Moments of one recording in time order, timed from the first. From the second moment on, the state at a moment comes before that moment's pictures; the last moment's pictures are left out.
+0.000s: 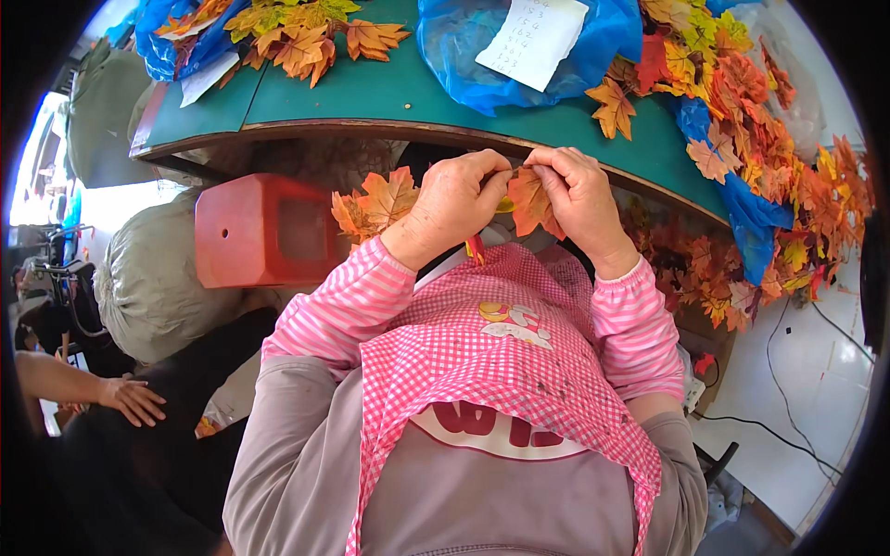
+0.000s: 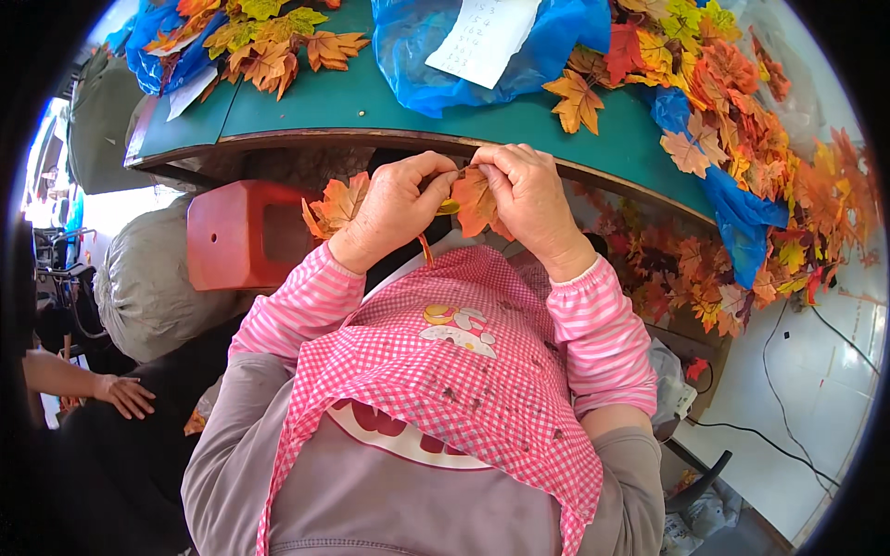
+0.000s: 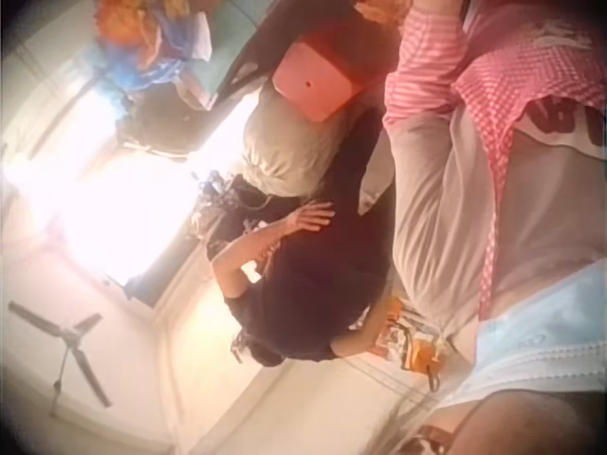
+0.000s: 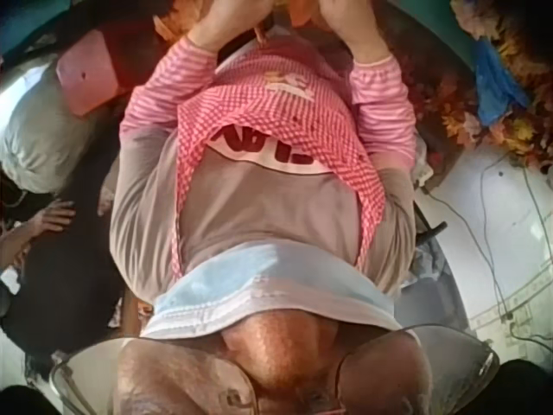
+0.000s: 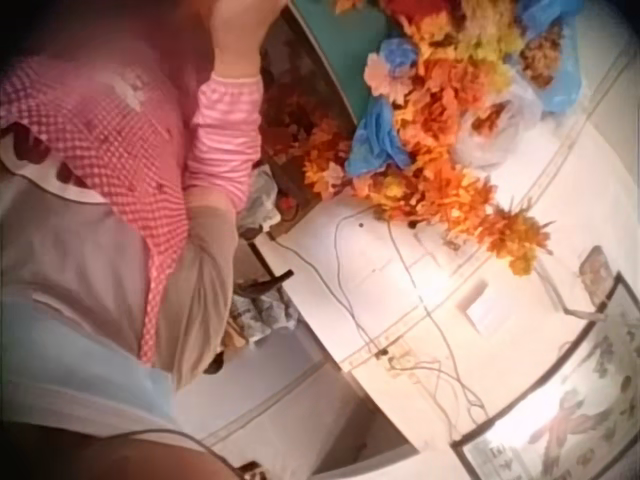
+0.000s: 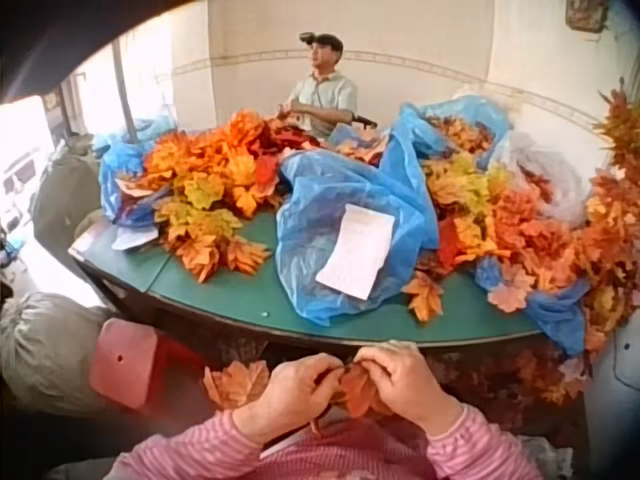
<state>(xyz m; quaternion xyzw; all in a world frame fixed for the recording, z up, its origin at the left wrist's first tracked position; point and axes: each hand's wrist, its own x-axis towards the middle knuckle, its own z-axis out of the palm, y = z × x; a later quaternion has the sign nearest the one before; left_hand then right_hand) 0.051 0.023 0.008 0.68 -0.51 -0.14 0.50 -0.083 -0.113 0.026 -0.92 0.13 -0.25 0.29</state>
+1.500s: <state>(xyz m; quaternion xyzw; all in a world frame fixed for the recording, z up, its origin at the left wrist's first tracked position) 0.048 0.042 -0.008 0.66 -0.56 -0.17 0.48 -0.086 -0.087 0.011 -0.89 0.13 -0.19 0.38</state>
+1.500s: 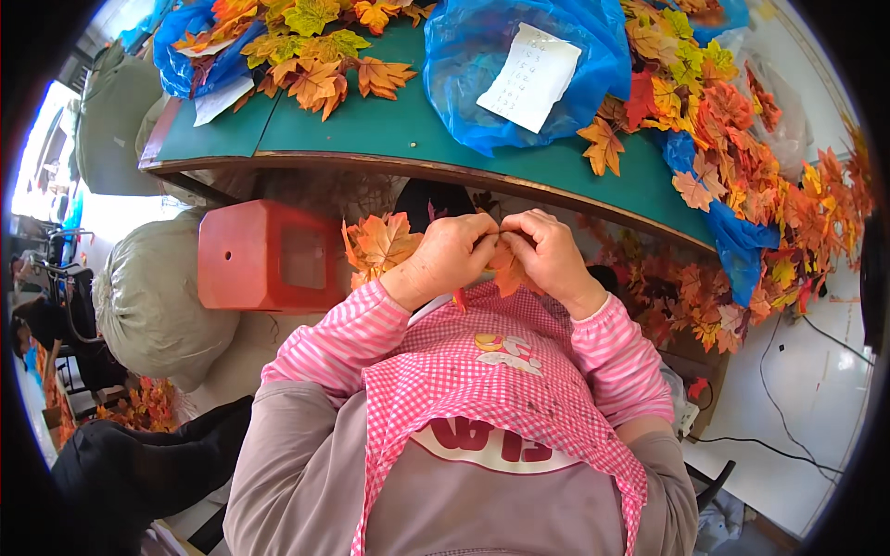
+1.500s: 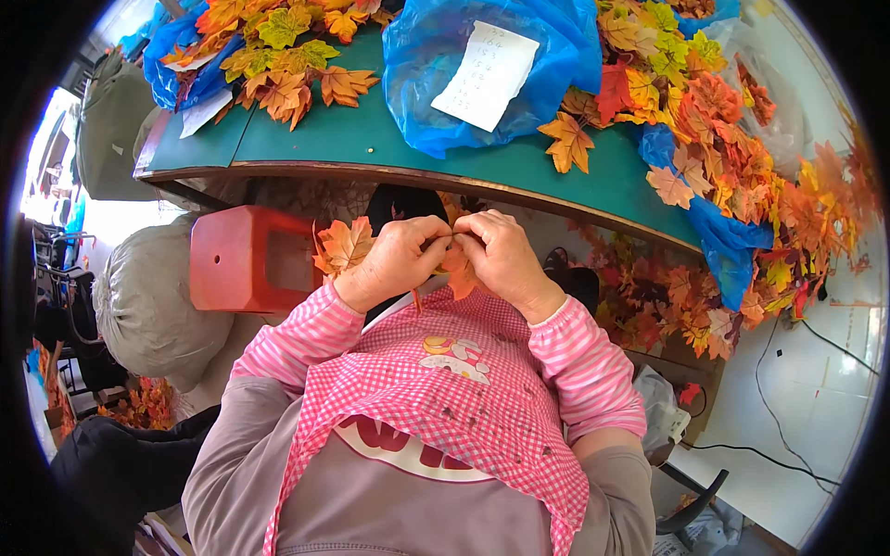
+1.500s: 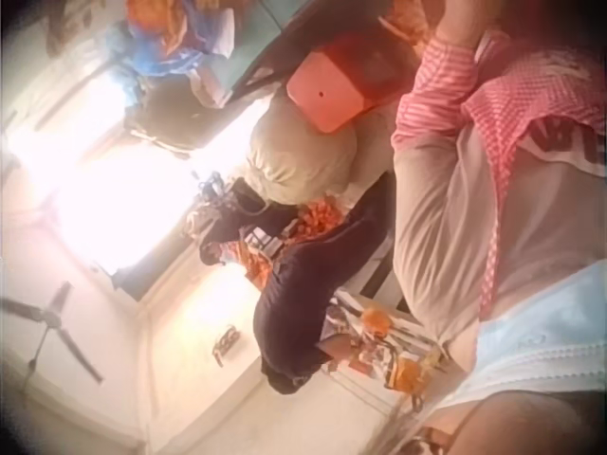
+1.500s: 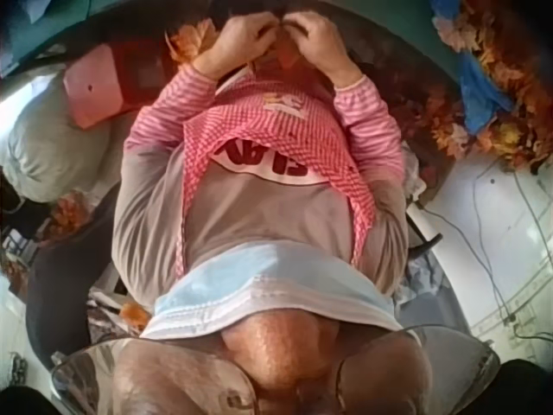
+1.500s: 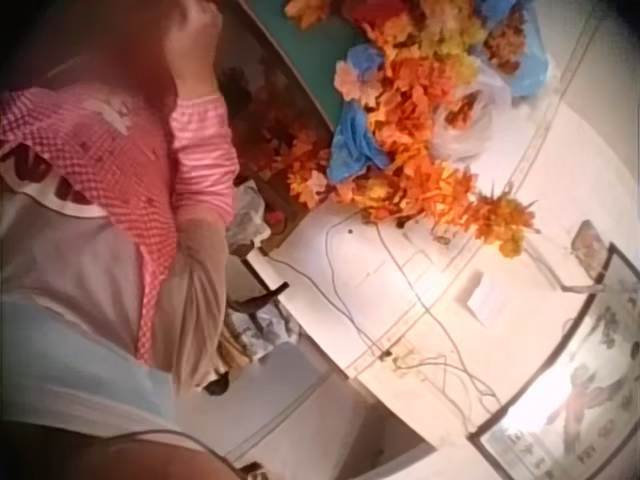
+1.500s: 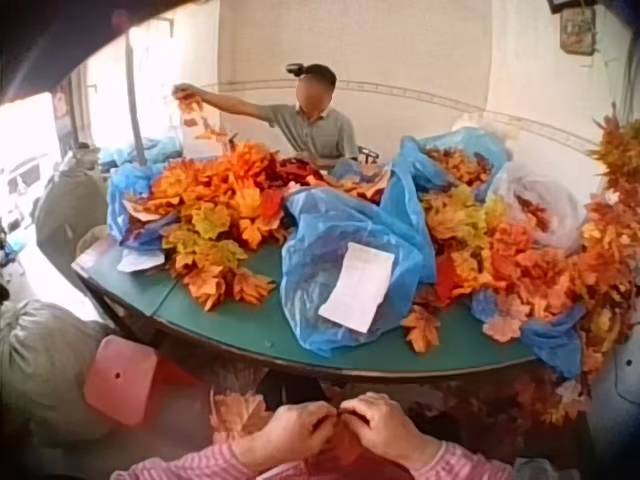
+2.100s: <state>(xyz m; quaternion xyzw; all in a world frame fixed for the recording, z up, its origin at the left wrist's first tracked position) 0.056 0.028 -0.036 0.60 -0.34 -0.32 0.65 -0.090 -0.077 -0.003 -0.82 0.19 -0.25 0.48</state>
